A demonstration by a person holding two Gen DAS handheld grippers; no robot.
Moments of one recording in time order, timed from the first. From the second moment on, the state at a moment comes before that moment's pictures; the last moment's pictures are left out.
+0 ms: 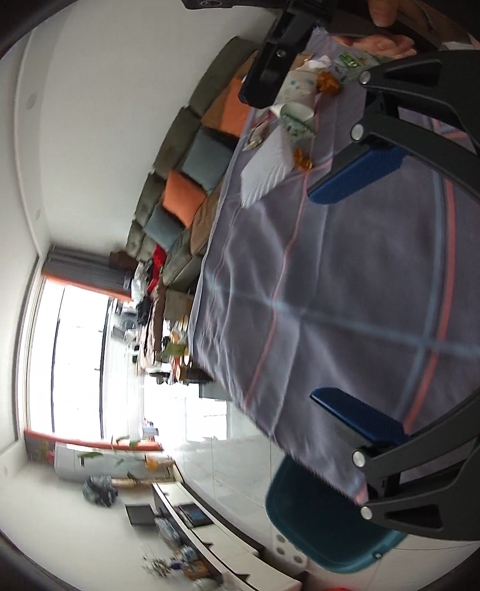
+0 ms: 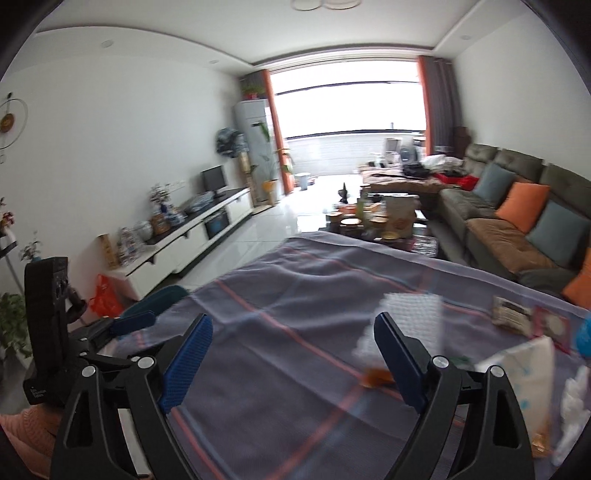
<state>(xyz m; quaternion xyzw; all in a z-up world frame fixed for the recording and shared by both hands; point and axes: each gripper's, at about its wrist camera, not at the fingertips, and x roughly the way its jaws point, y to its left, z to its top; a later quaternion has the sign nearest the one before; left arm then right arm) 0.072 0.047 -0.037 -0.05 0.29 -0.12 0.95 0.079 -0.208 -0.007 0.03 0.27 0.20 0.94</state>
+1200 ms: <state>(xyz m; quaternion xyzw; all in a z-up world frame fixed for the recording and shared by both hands) 0.180 -0.081 -0.076 -0.06 0.44 -0.30 0.84 0.070 -0.354 -0.053 0.13 0.33 0.08 0.93</state>
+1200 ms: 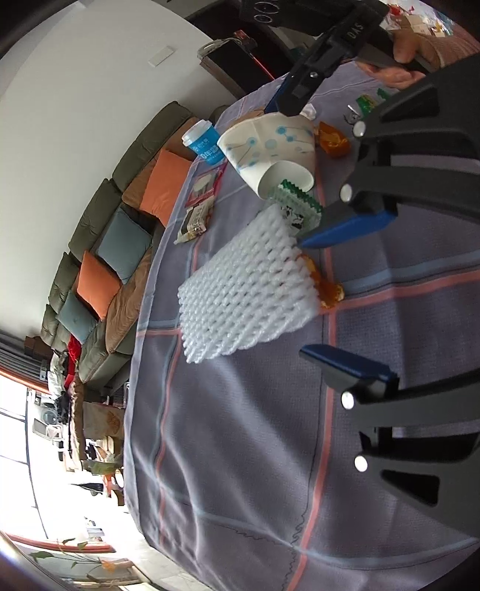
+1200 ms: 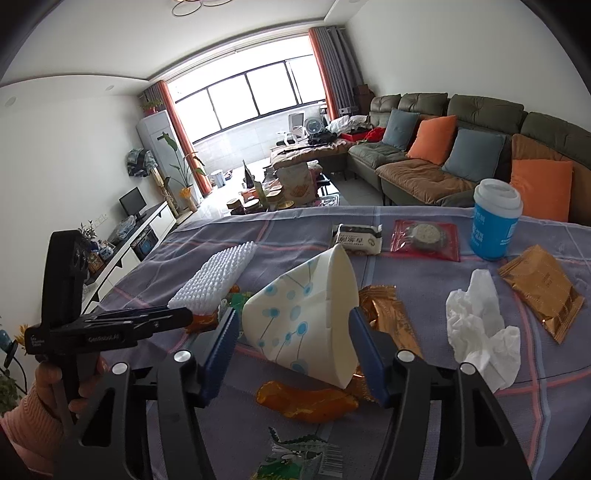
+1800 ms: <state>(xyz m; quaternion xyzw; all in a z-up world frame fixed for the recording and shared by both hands) 0.192 -0.071 -0.076 -0.09 0.44 -0.32 0.84 0.062 -0.350 -0.050 0.13 0.33 0.11 0.93</state>
